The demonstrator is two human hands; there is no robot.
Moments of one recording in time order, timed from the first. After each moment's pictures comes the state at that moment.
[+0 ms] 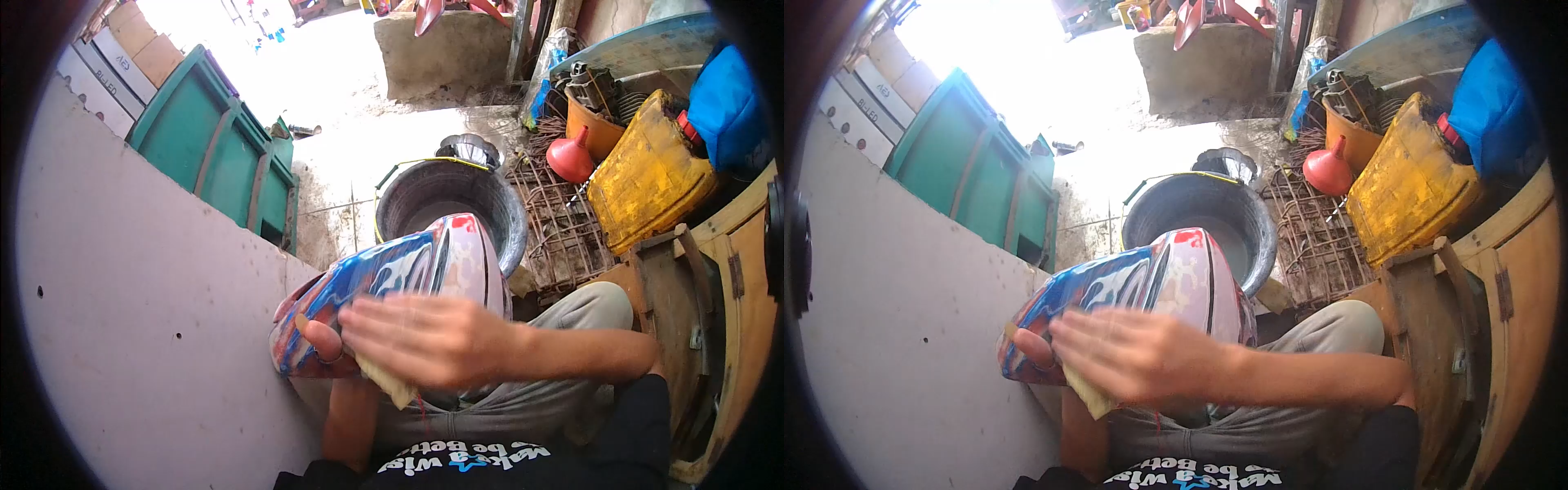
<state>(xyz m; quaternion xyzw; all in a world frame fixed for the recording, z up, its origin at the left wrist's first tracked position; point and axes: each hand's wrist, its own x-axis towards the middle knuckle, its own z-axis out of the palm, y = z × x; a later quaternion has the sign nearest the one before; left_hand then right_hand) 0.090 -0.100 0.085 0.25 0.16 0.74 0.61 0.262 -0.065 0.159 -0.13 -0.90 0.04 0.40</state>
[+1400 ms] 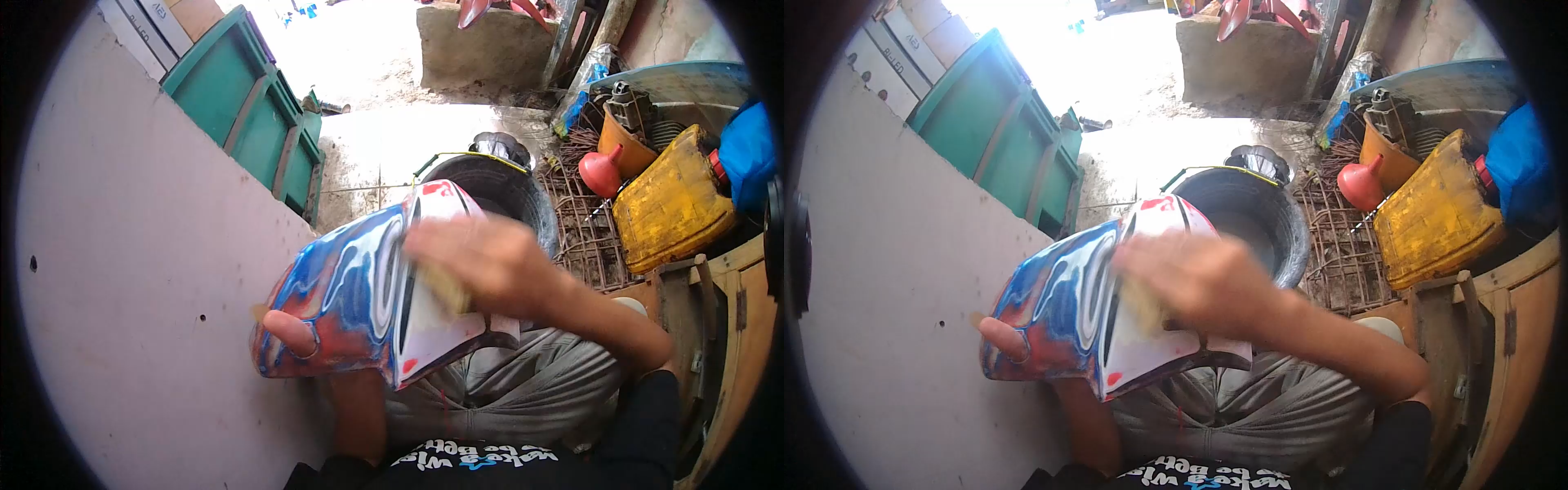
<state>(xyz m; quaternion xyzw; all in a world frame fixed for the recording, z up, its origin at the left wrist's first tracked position) 0.042 -0.103 0.120 0.23 0.16 0.77 0.57 0.251 -0.023 0.166 -0.14 -0.93 0.06 0.33</state>
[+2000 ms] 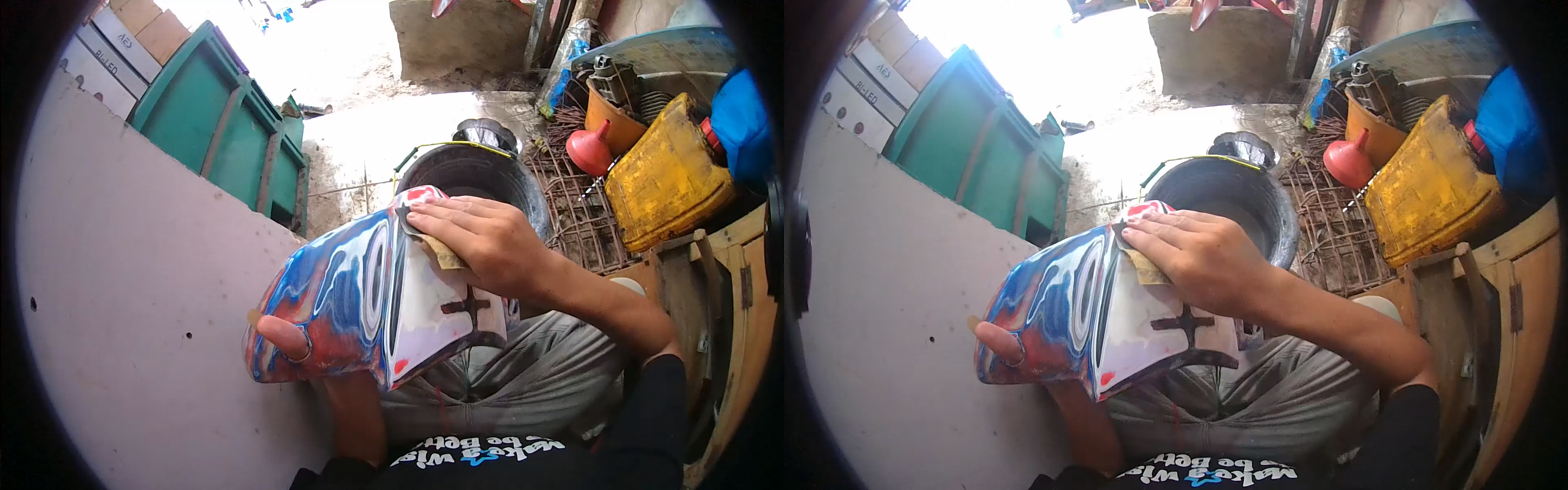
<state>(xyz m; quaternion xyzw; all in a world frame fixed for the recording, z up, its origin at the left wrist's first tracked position) 0.045 -0.098 0.129 0.30 0.28 0.75 0.52 0.267 -0.024 0.147 -0.20 -0.91 0.06 0.35</state>
